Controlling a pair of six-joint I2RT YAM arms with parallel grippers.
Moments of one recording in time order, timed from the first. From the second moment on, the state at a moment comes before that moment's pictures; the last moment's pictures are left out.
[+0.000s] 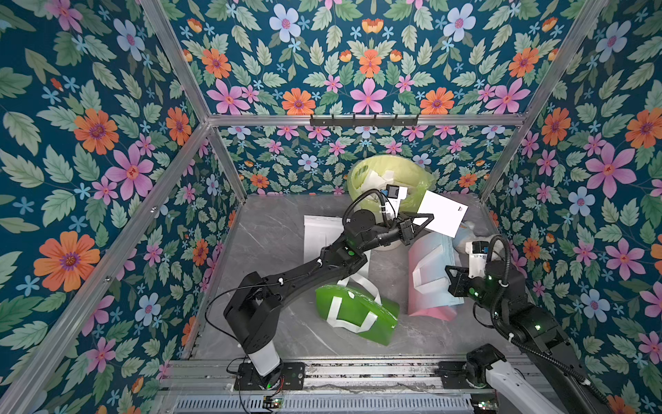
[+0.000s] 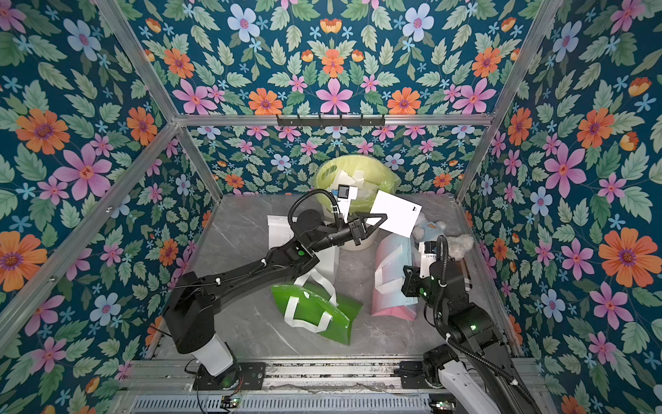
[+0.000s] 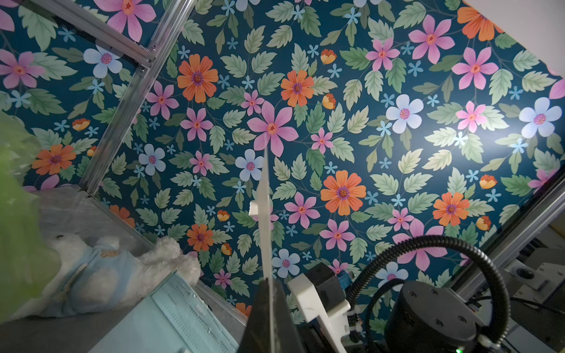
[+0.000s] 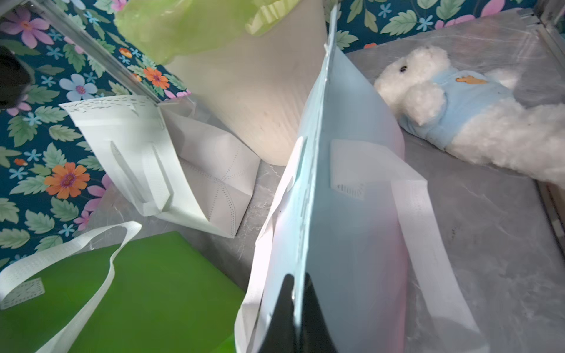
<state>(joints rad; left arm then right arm) -0.92 1.67 1.31 0.61 0.40 -0.72 0.37 0.61 0.81 -0.71 -0.03 0.39</state>
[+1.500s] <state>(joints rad) -0.91 1.24 0.80 0.63 0.00 -0.42 0.37 0.60 0.90 -0.49 -0.14 0.36</state>
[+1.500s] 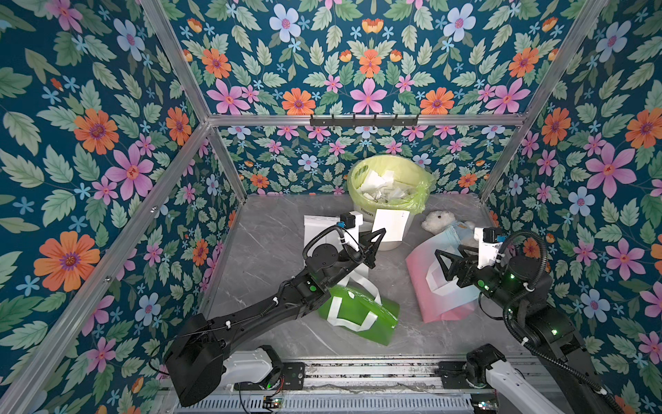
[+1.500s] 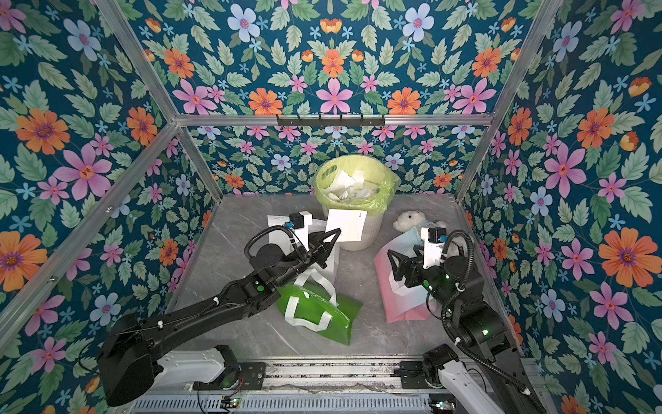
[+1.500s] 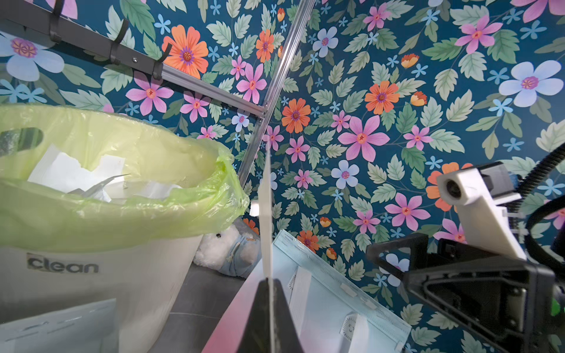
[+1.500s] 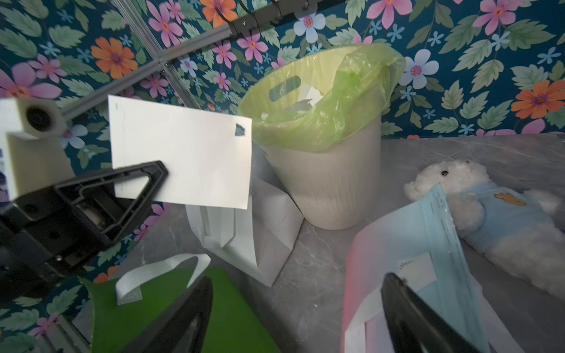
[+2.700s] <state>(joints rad) -0.73 1.32 0.66 1.26 0.41 -0.84 0.48 1.08 0.94 0.42 -0.44 0.87</state>
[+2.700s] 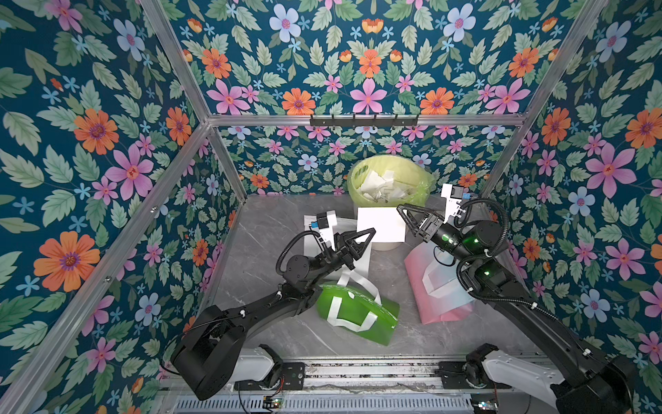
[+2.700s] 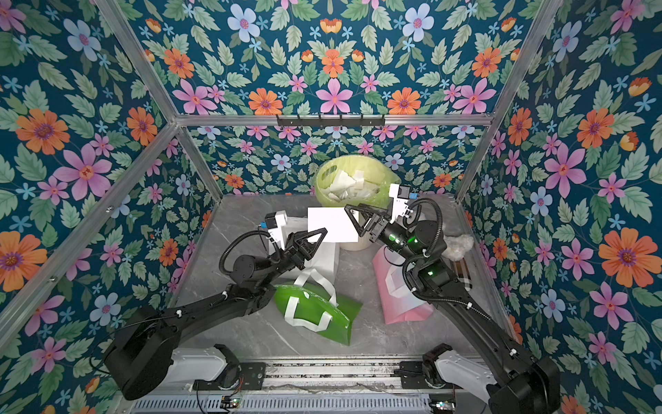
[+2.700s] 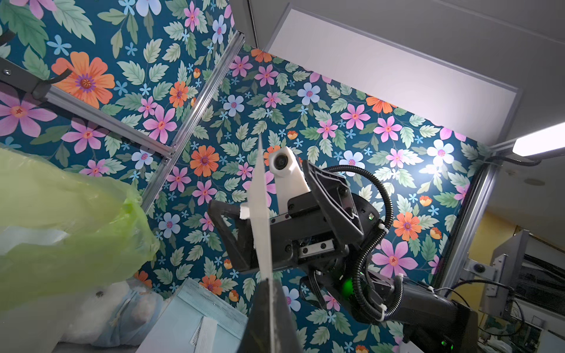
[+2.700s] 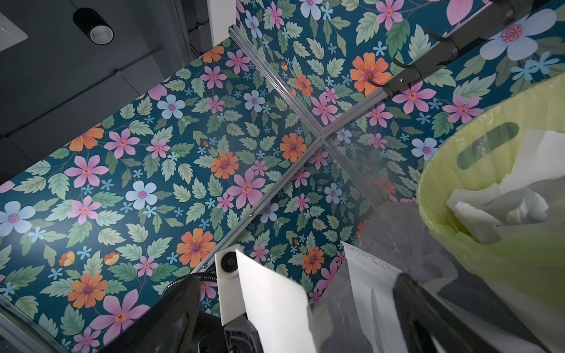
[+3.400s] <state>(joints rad) -0.74 1.34 0.68 1.27 0.43 -0.86 0.53 1.17 1.01 0.50 -0.55 0.88</state>
